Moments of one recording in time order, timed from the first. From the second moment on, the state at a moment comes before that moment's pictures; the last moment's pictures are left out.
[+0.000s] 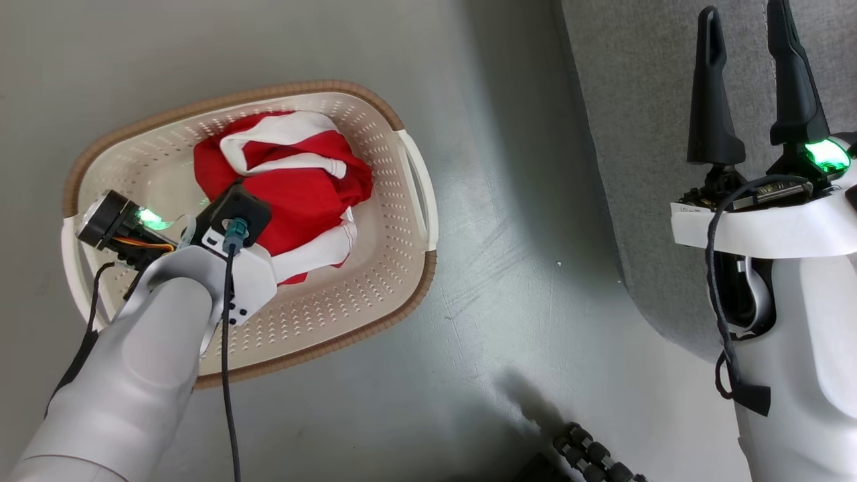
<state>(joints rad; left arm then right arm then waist) -0.88 0.25 -0.61 1.08 0.03 0.07 -0.19 -0.54 -0.04 0.00 0.14 0.24 0.13 -0.25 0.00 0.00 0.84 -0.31</state>
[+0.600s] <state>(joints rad) -0.81 0.22 -0.58 0.96 -0.02 0.10 -0.25 -0.53 -0.04 -0.03 0.17 0.17 0.13 -0.25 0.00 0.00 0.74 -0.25</state>
